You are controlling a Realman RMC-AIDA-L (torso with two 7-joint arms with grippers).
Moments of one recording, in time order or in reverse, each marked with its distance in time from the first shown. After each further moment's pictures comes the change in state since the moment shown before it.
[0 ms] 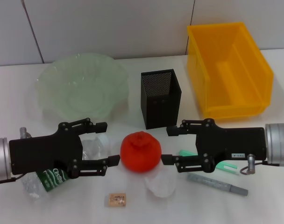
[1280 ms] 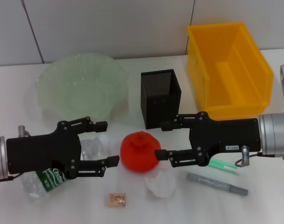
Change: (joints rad) left arm -0.005 0.006 -0.009 0.011 0.000 0.038 0.003; right arm 0.031 0.004 -0.022 0.061 -0.028 0.002 0.071
